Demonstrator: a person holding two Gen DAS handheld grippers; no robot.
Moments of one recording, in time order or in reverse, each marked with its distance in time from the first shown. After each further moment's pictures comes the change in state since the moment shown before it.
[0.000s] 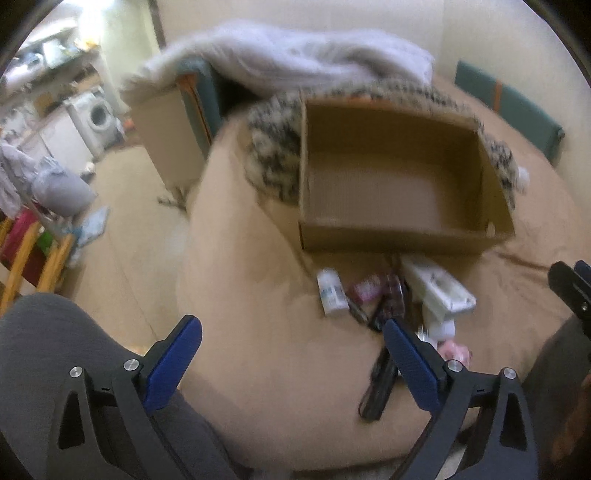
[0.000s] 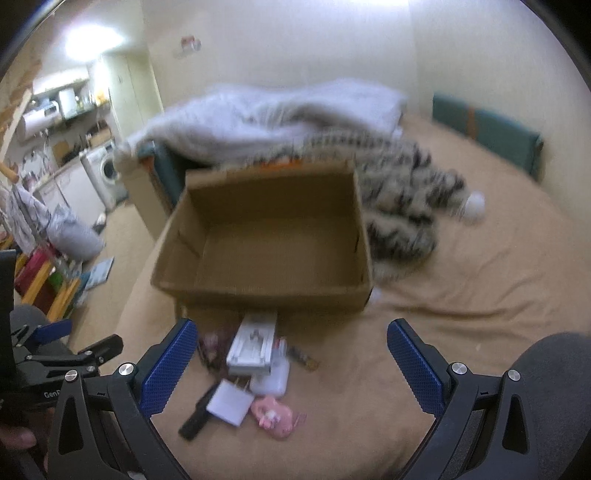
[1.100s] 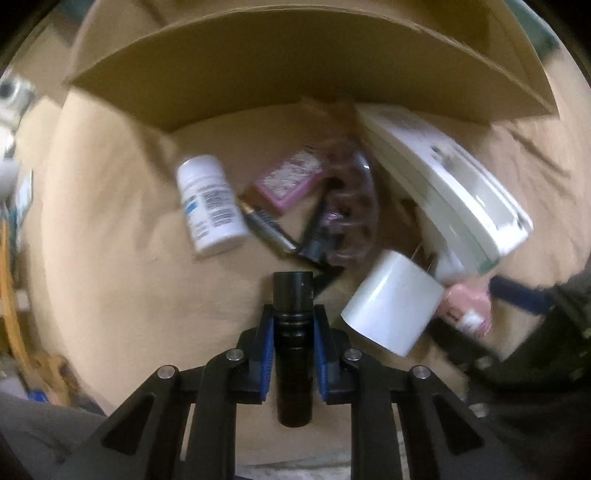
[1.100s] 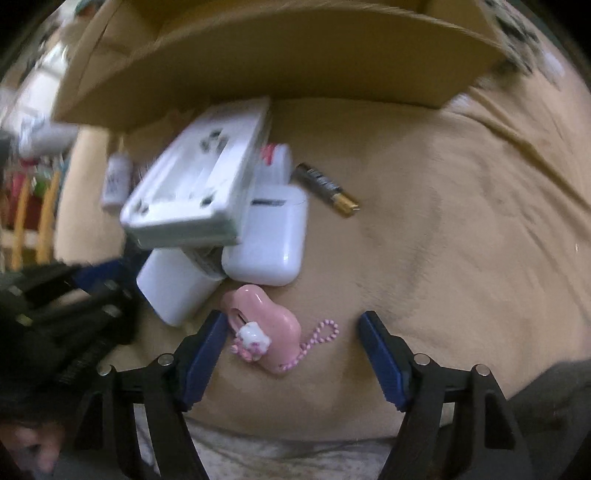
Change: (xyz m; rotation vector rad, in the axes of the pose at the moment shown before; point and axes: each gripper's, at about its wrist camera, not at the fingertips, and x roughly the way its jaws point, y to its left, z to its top) left arm 0.131 -0.043 0.011 0.149 0.499 -0.151; right arm 0.136 0.026 -0.054 -0.056 0.681 -0.029
